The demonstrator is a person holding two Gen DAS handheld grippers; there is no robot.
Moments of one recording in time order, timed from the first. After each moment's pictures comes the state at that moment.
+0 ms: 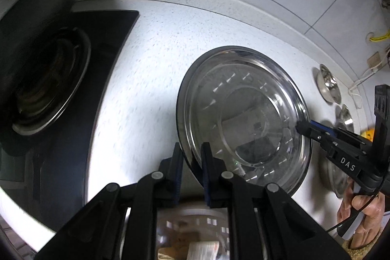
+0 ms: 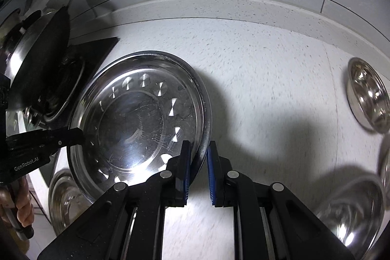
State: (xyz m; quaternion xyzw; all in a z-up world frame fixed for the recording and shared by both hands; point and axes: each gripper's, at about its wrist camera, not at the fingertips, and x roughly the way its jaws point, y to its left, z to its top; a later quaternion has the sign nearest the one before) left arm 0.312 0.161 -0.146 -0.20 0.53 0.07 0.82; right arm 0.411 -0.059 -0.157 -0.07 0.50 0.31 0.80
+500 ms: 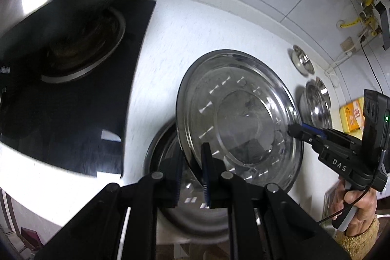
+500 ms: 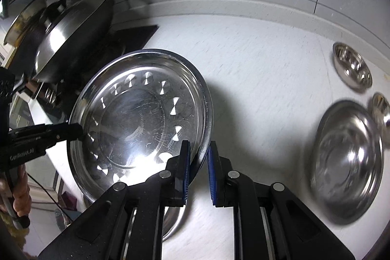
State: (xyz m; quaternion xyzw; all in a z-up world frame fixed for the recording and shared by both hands) left arm 0.181 0.183 -0.122 -0.22 0.53 0.02 0.82; right arm 0.281 -0.058 -0.127 -0.07 0.50 0.31 0.80
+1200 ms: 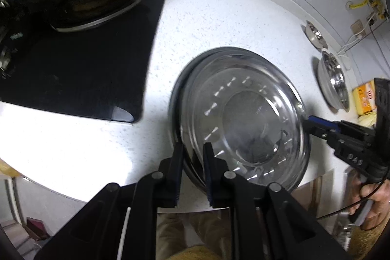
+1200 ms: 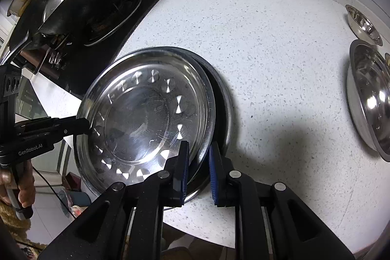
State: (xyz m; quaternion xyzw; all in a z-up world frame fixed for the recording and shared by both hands) left arm 0.130 0.169 -0.159 -0.19 0.56 0.05 0.81; right arm 0.225 -0.049 -0.170 -0.09 0.54 0.31 0.77
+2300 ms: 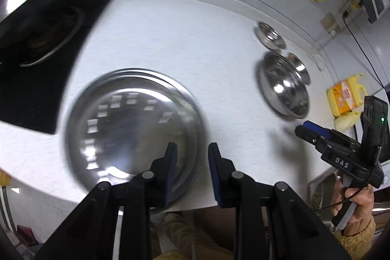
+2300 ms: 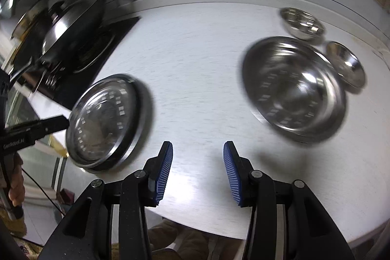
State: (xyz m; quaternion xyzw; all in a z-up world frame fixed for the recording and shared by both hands) left arm 0.180 0.030 -0.102 -0.20 0.53 -0.01 0.82; right arm 0.238 -0.191 -0.132 -0.04 0.50 0.27 0.82
